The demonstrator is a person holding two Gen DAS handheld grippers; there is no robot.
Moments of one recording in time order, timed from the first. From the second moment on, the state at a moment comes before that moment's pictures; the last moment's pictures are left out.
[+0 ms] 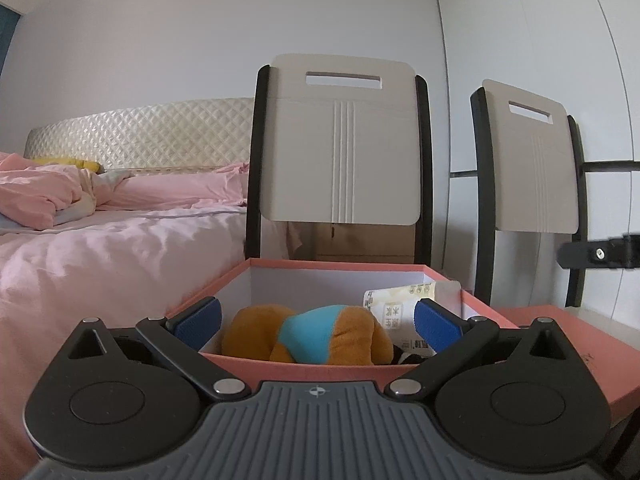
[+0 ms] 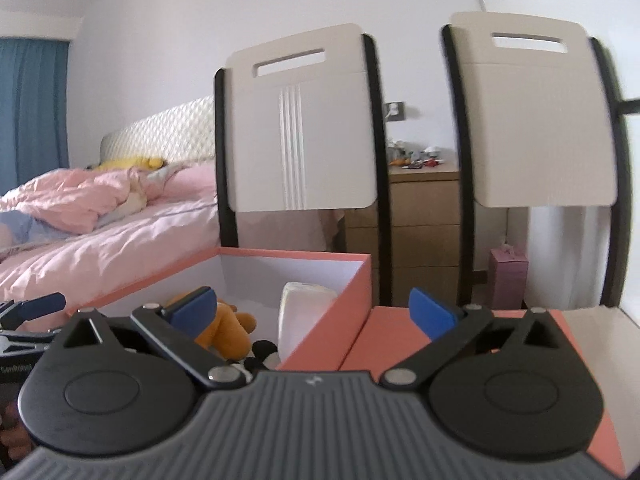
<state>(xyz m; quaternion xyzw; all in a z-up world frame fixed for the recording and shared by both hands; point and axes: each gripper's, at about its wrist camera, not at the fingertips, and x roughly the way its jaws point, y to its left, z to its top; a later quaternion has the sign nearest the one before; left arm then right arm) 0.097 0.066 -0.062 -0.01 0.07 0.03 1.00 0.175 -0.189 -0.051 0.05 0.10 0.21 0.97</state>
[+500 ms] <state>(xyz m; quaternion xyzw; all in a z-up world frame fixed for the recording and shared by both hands) 0.098 0.061 -0.065 -0.01 0.08 0.03 1.00 0.156 -0.201 -0.069 0.05 0.09 0.18 0.98</state>
